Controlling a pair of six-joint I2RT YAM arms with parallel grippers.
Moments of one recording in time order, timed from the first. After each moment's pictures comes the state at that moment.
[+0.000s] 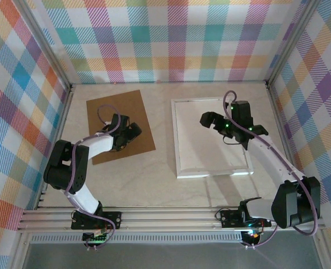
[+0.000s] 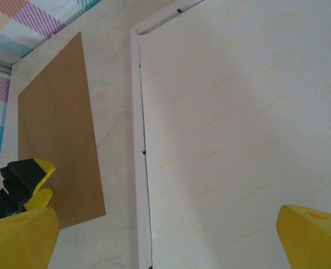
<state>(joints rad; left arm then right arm) -0.28 1.67 0.86 -0.13 -0.04 -0.89 0.24 1.29 0.97 -0.40 -0.29 0.57</state>
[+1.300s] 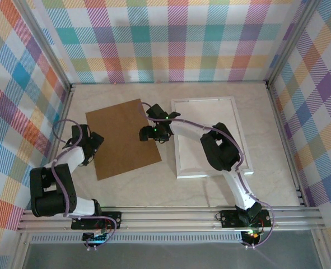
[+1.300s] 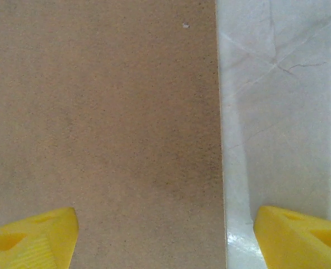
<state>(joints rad) 0.18 1.41 0.66 -0.25 -0.06 -0.85 0.77 2.28 1.79 -0.58 -0.19 0.60</state>
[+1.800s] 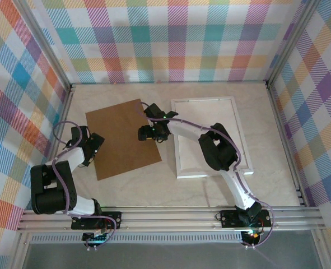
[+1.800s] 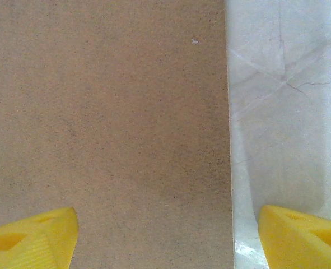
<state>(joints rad) 0.18 1.42 0.63 -0.19 0.00 -0.86 0.79 2.31 1.84 -0.60 -0.16 0.60</state>
